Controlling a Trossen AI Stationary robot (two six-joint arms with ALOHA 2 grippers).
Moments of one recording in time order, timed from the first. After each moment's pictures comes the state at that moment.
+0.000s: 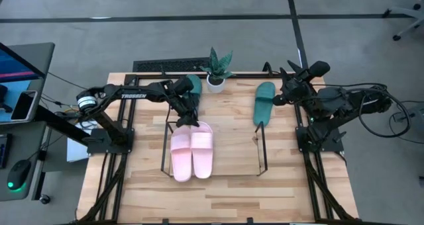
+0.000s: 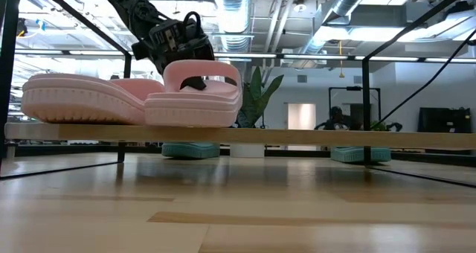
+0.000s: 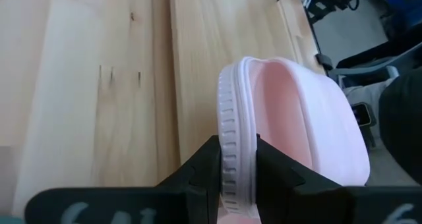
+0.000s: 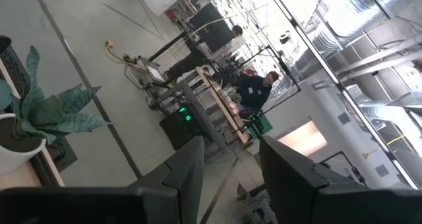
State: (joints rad) left arm 0.46 1.60 0.97 -0.34 0.82 0.11; right arm 0.35 1.03 1.29 -0.31 1.48 -0.92
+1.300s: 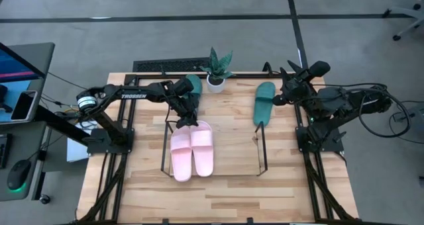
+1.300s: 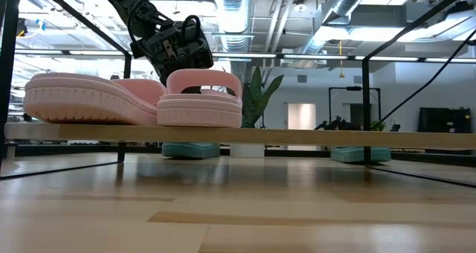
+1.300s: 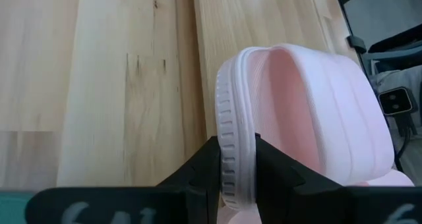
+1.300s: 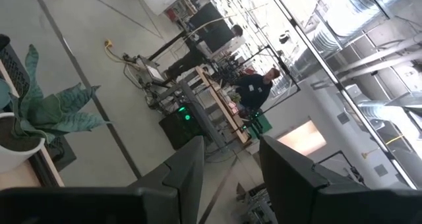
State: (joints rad) left arm 0.46 1.60 0.97 -0.38 0.72 0.19; right arm 0.35 1.03 1.29 -0.31 1.49 -0.92
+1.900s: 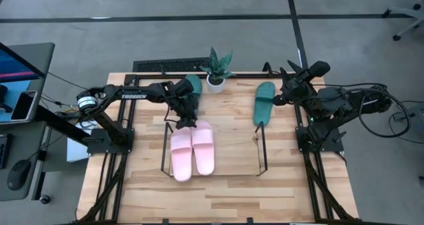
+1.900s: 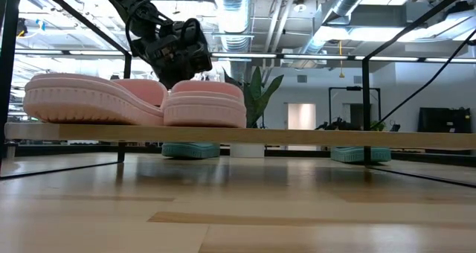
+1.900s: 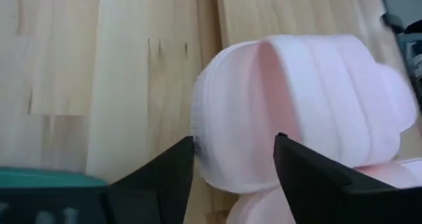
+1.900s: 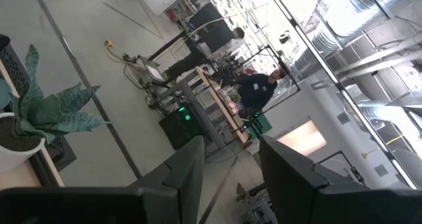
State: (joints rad) left arm 0.45 1.60 0.97 -0.41 0.63 0.24; right arm 0.35 1.03 1.29 -0.31 1.49 -0.92
